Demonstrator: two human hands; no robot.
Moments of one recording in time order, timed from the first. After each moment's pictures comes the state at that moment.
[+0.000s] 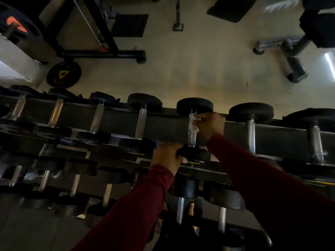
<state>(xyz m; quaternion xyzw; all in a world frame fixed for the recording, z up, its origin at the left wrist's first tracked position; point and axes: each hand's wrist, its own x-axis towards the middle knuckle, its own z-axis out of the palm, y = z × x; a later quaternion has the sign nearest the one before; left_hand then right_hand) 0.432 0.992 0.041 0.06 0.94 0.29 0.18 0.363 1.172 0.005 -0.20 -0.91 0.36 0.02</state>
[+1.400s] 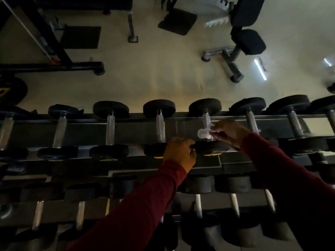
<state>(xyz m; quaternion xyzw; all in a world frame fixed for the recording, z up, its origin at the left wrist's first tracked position) 0.475 1.083 0.073 0.24 0.90 0.32 0.15 0.475 1.303 0.088 -0.42 -0.58 0.68 -0.13</state>
